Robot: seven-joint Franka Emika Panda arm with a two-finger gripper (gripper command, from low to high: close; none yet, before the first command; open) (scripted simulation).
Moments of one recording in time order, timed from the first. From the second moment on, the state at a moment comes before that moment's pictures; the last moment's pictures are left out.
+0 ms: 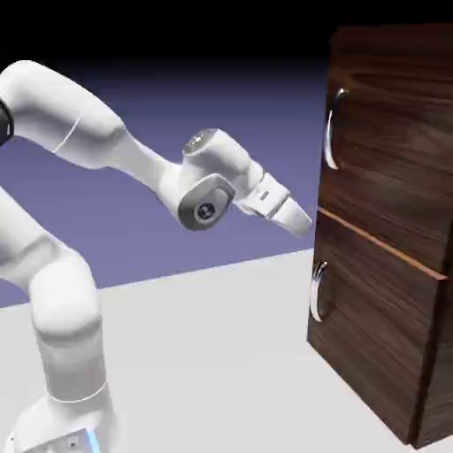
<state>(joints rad) 0.08 -0.47 -0.09 -2.80 0.10 3.00 0.70</state>
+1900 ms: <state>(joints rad) 1.54 1.59 -2.01 -2.56 2.19 2.24 -0.11</state>
